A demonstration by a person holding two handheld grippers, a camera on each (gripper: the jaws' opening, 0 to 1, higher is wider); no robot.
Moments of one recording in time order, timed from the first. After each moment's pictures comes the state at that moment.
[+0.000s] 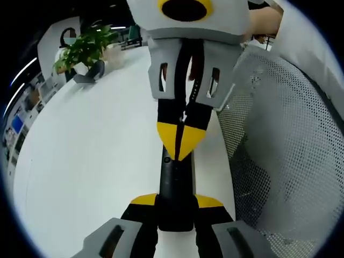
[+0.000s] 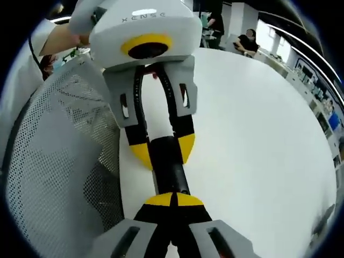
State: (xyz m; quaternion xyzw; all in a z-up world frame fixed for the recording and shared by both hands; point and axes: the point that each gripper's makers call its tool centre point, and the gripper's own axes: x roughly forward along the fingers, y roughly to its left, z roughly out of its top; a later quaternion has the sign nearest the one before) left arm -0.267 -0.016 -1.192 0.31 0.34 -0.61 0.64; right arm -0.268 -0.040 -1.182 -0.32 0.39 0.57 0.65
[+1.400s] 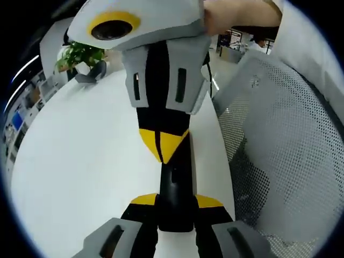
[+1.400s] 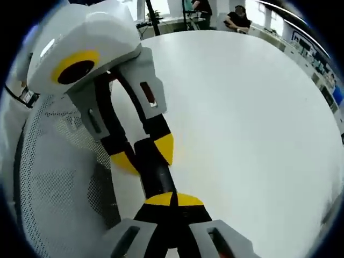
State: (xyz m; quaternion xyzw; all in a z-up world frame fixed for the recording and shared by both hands) left arm -0.267 -0.016 -1.191 0.30 0.34 -0.62 0.65; right arm -0.251 -0.039 -1.187 -0.29 0.47 0.55 0.63
